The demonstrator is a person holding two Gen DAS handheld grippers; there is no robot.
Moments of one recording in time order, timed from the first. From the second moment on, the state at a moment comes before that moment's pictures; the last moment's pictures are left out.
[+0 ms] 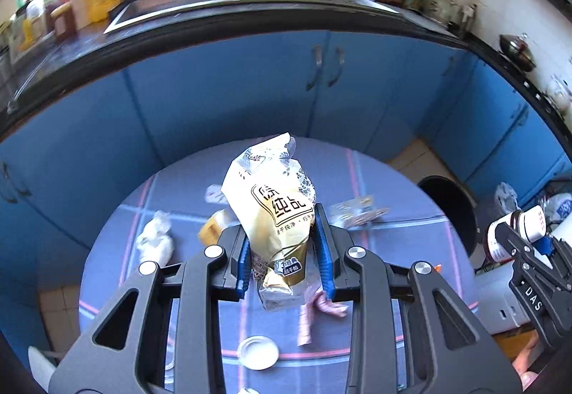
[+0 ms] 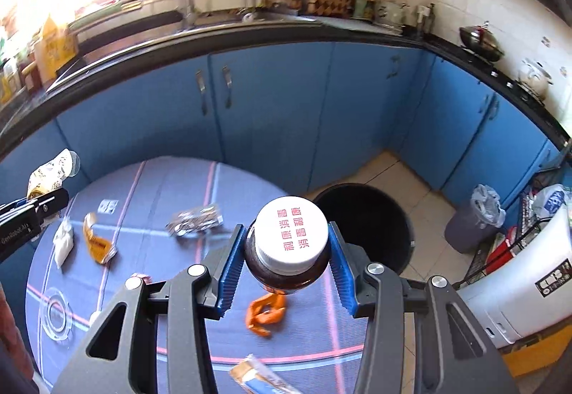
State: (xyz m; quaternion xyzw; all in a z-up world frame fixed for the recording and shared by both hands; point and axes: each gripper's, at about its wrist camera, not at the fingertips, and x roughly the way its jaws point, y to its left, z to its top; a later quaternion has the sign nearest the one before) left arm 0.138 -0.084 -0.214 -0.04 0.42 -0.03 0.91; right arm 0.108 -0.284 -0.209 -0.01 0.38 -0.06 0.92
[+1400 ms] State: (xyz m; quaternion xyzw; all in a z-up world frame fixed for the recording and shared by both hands) left arm 0.221 -0.276 -0.189 0.04 0.40 -0.22 0.89; right arm 0.170 -0.417 -0.163 0.03 0.31 -0.23 0.92
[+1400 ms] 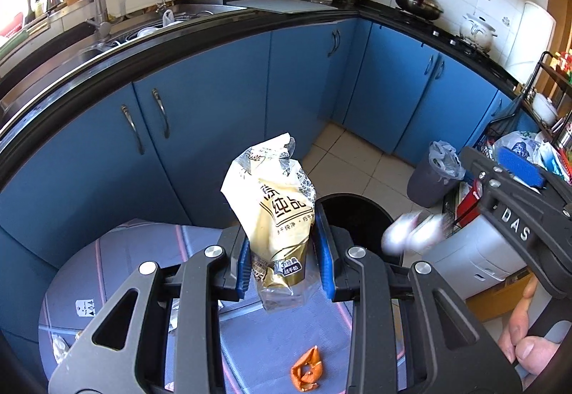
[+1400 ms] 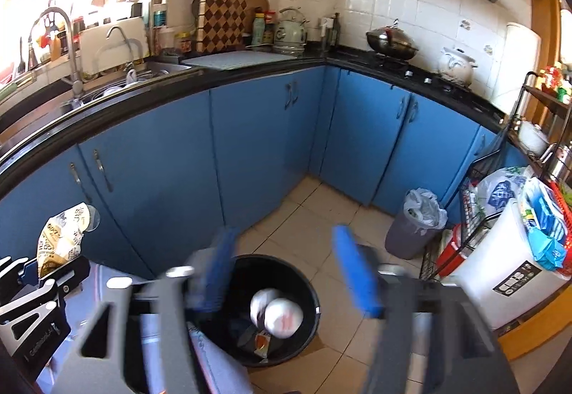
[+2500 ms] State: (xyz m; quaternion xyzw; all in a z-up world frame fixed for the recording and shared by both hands) left arm 0.237 -0.373 -0.214 0.05 0.39 -0.29 0.87; right arm 0.105 -0.448 -0.207 0.04 0.34 -0.32 0.88
